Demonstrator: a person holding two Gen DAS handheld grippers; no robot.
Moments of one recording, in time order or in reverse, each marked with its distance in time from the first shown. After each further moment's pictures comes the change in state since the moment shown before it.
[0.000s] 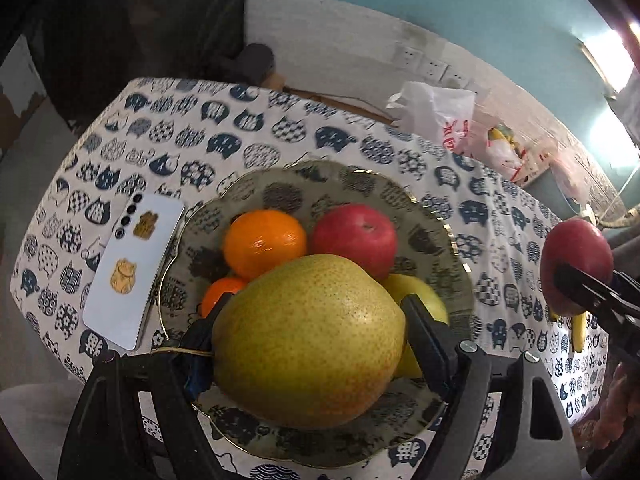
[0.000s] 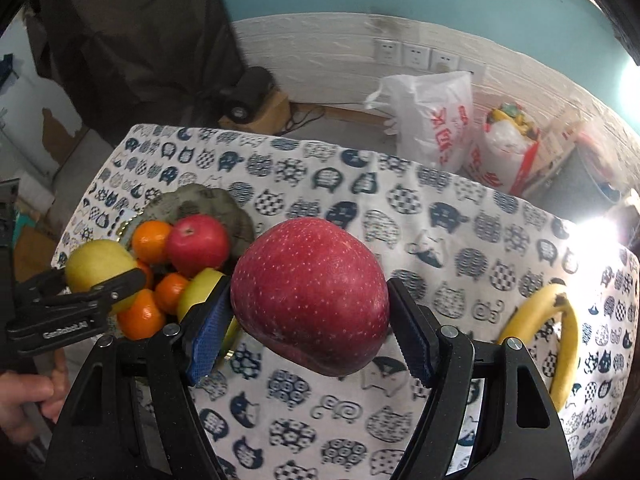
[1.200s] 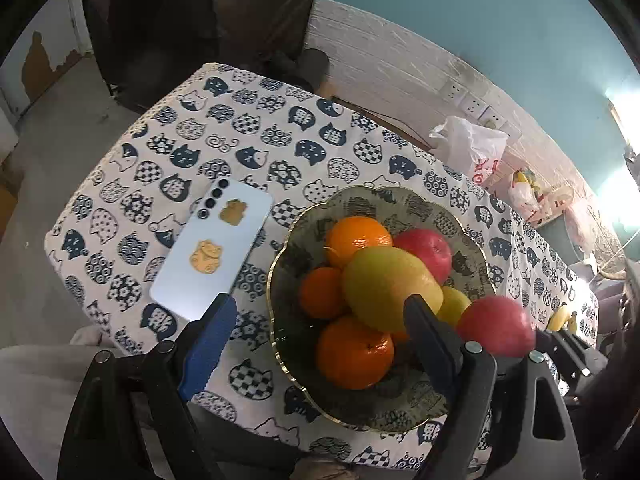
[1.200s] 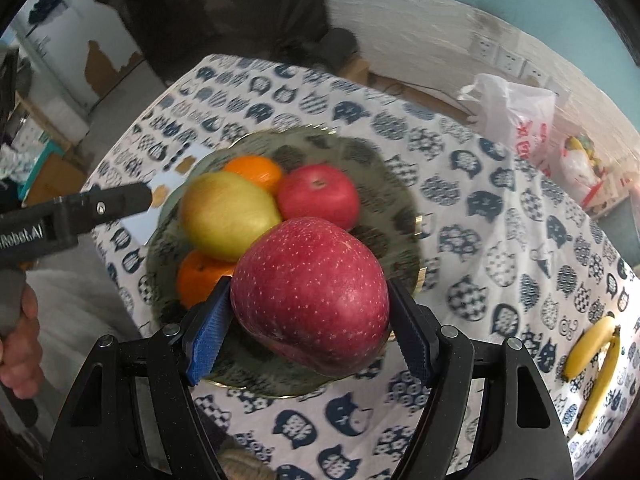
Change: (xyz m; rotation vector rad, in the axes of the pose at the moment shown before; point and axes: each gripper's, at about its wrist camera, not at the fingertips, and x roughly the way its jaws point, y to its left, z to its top) left arm -0.052 0.075 -0.004 -0.162 -0.029 0.027; right arm 0.044 0.110 -0.023 -0.195 0.121 0.106
